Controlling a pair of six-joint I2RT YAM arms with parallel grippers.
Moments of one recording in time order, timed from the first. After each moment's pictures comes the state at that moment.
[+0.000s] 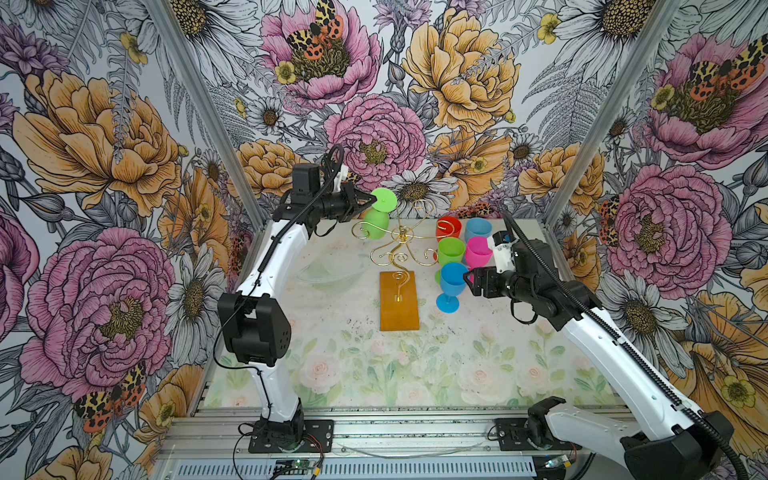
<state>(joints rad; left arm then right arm) -0.14 1.87 1.89 -0.42 0.87 -0.81 0.36 1.12 1.14 -0.71 -0.13 0.25</state>
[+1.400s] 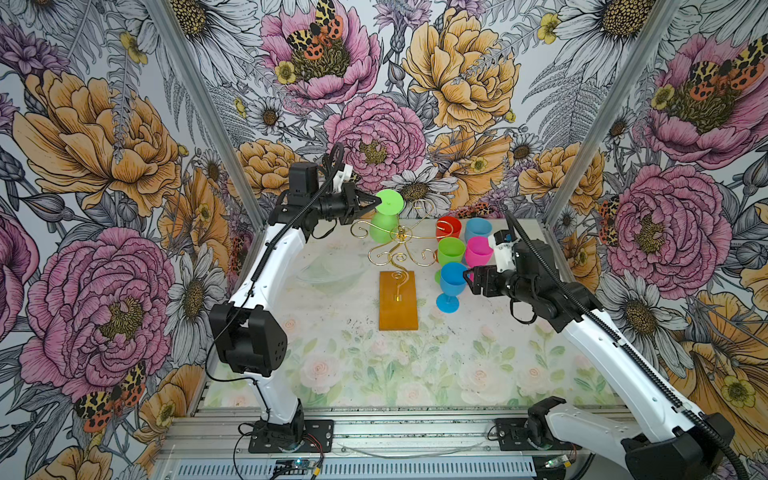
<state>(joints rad) -0.16 1.77 1.84 -0.43 0.99 -0.83 0.36 1.11 1.12 -0.67 -0.13 0.26</state>
